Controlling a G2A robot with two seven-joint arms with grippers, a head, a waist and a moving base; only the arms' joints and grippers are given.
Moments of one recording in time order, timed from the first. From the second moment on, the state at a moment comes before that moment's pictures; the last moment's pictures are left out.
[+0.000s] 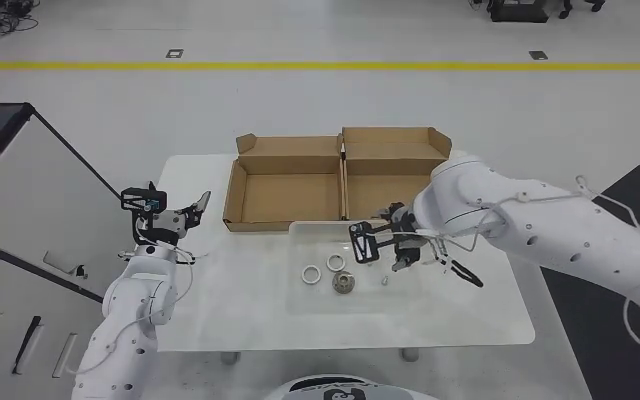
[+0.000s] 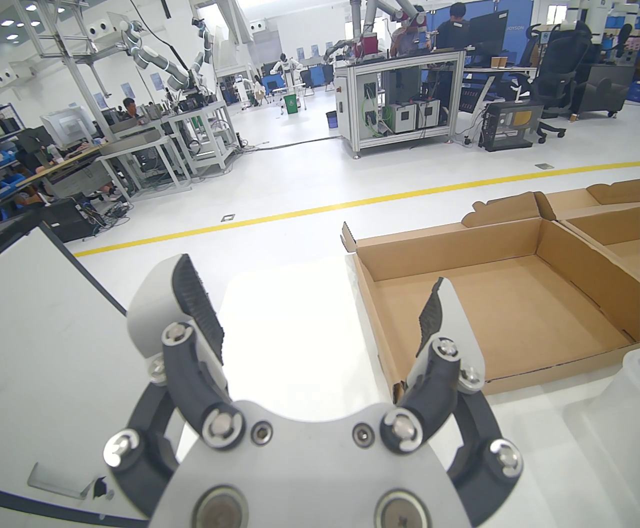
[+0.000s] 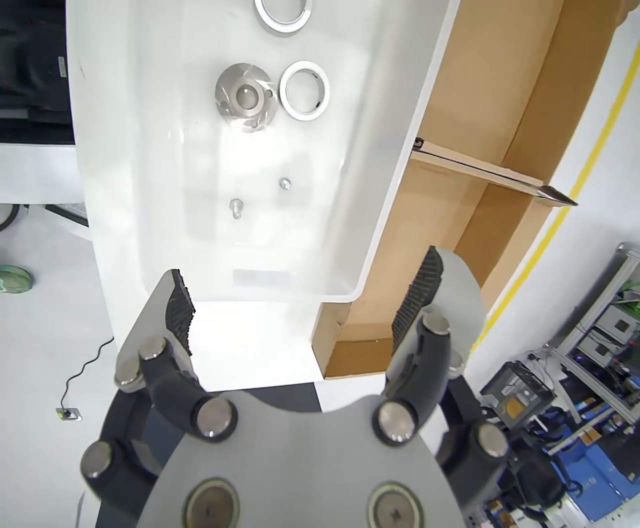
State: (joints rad) left arm 1.73 -1.15 -1.60 -1.80 1.33 0.00 0.00; right arm -0.32 -0.73 0.17 -1.90 -0.53 -0.67 1.15
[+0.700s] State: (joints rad) left arm 1.73 -1.15 -1.60 -1.80 1.33 0.00 0.00; right arm -0.43 -0.82 0.17 -1.76 -0.56 -0.64 1.18
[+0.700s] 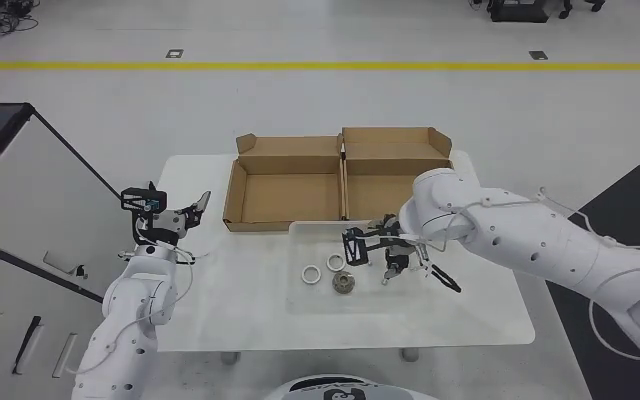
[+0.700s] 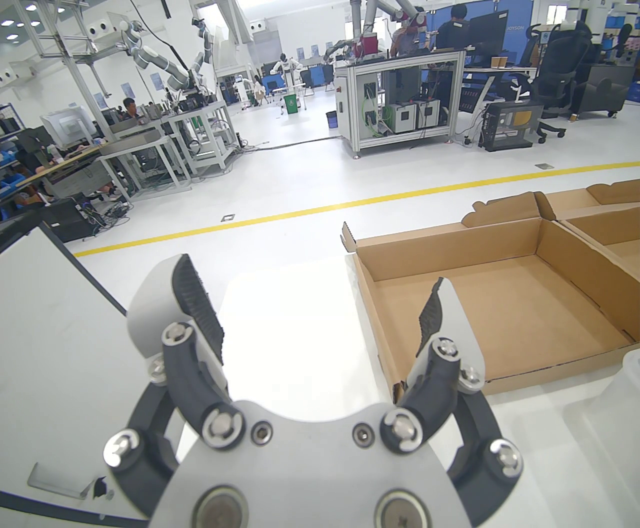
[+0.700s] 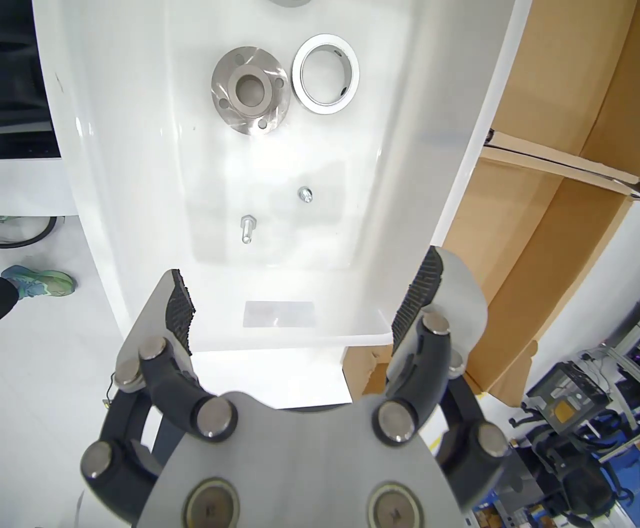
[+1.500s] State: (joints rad) left arm 1.73 -1.15 -1.60 -1.80 1.33 0.00 0.00; right arm -0.50 -0.83 0.17 -1.70 -0.59 -0.64 1.18
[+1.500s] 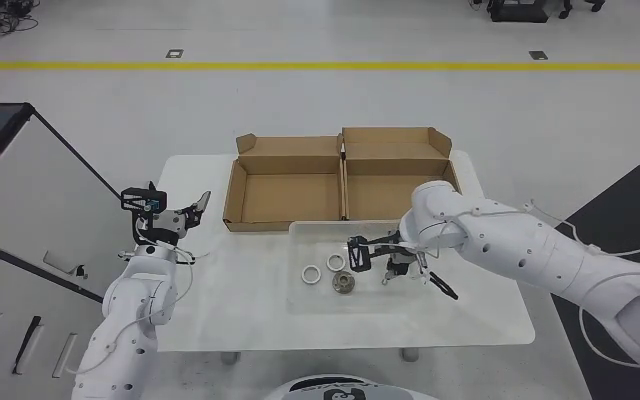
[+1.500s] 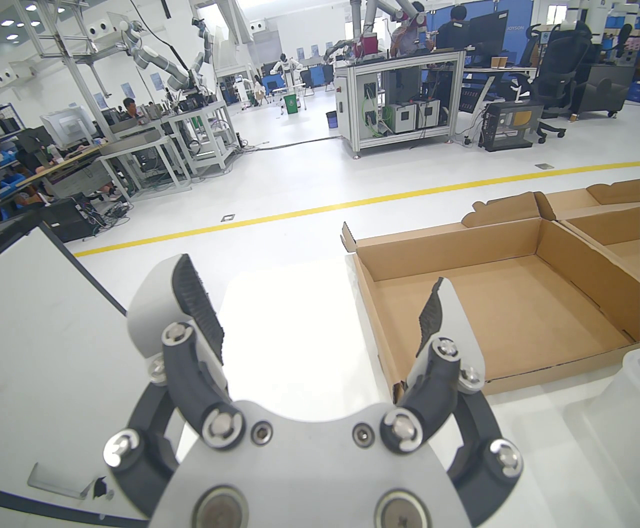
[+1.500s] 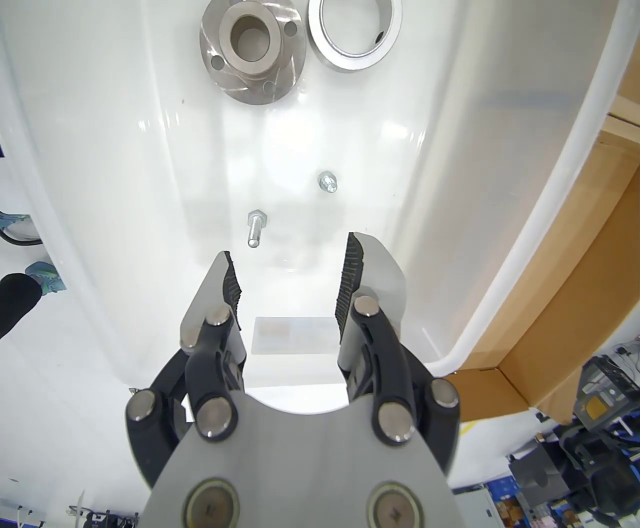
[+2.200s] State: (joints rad) left arm 1.73 -1.15 -1.60 -1.80 1.33 0.00 0.00; right arm -0.56 -0.82 0.17 -1.70 -0.58 -0.64 1.18
